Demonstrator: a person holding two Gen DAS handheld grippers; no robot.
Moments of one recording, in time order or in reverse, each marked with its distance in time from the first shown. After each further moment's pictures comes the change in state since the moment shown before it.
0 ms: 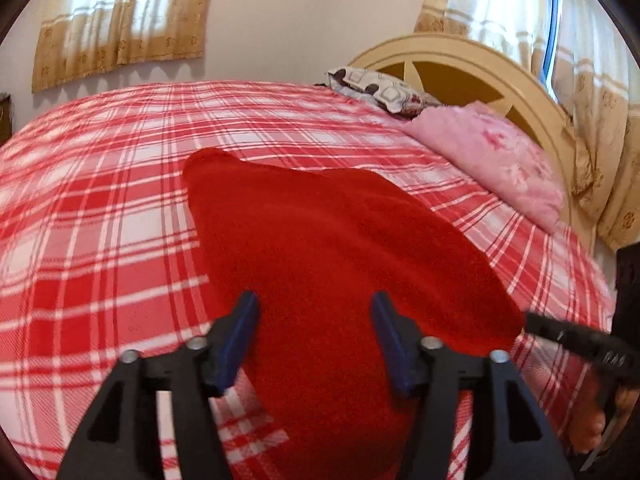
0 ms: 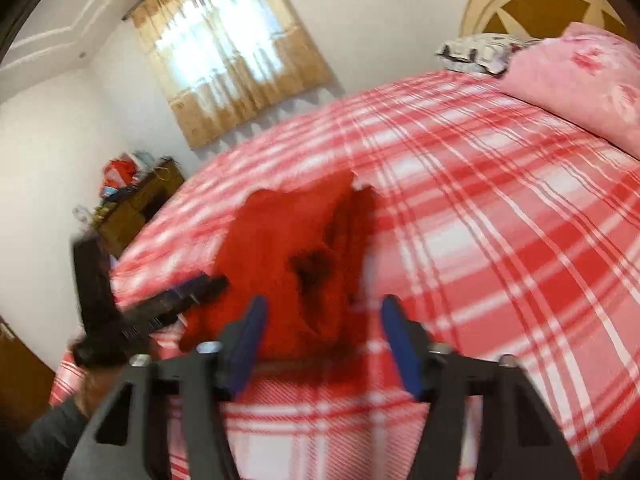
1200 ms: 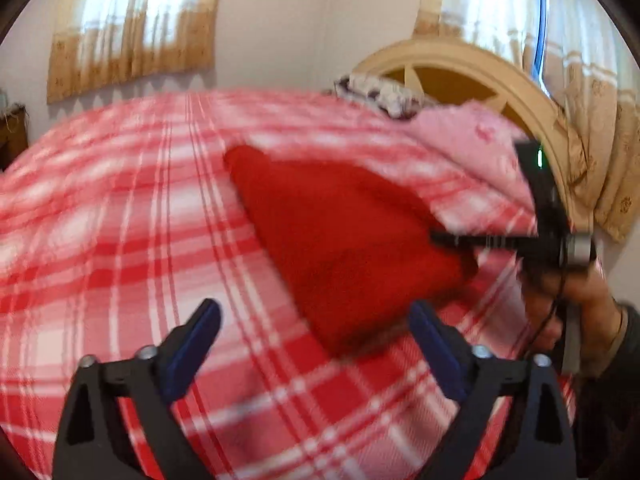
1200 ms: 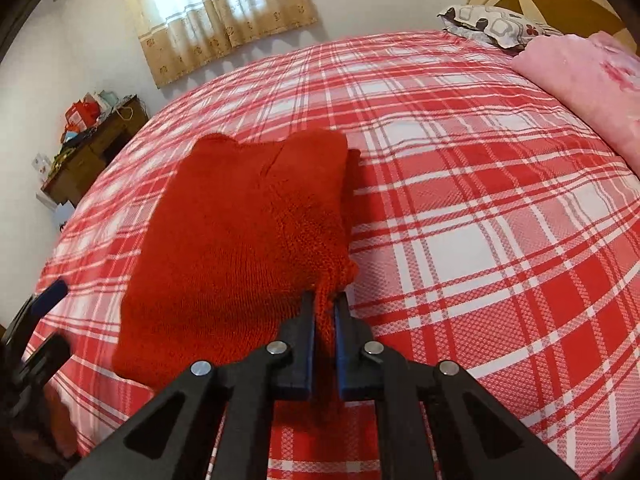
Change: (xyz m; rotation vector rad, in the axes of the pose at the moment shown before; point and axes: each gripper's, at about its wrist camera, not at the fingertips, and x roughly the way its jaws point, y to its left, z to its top) left arm -0.069 -0.009 -0.023 0.045 -0.051 0.075; right arm 0.077 -0.003 0.029 -0.079 0.228 -0.179
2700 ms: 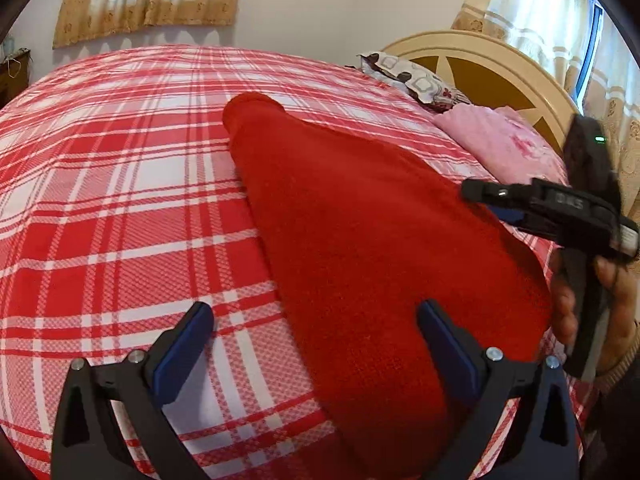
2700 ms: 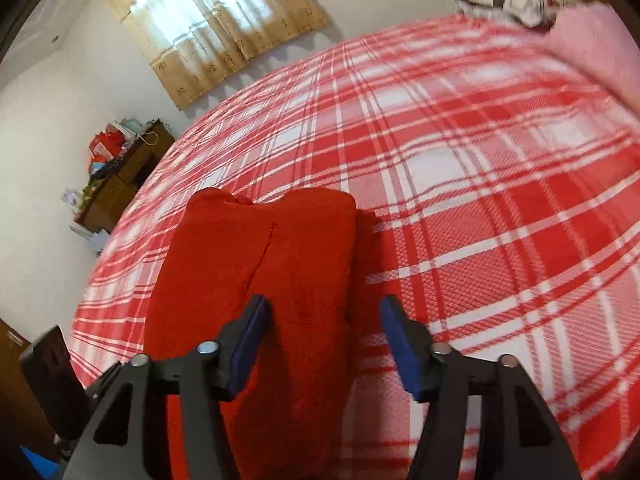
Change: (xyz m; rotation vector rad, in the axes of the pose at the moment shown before) left arm 0.092 0.026 0.007 -0.156 0.141 -0.038; right arm 0.067 -0.044 0.072 0.098 0.017 0.205
